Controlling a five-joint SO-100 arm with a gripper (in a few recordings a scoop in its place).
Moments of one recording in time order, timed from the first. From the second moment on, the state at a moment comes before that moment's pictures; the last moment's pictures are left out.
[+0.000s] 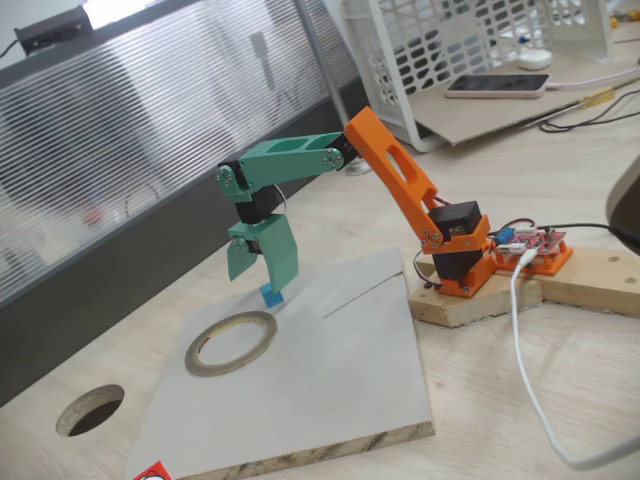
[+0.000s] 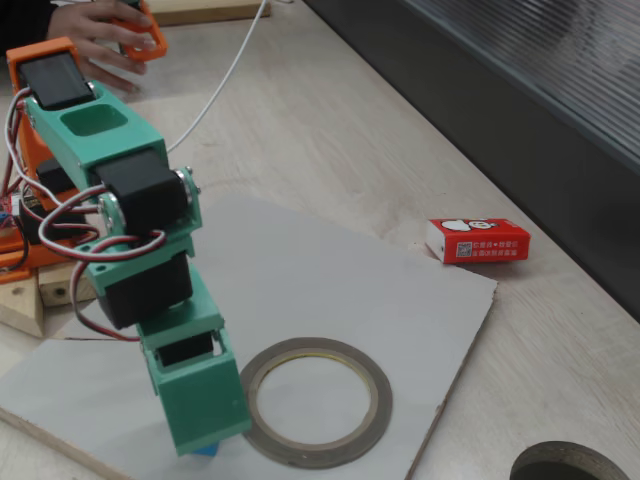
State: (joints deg) arm 21.8 64.9 65.5 85.4 108.7
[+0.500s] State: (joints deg) arm 21.8 61.6 65.6 85.4 108.7
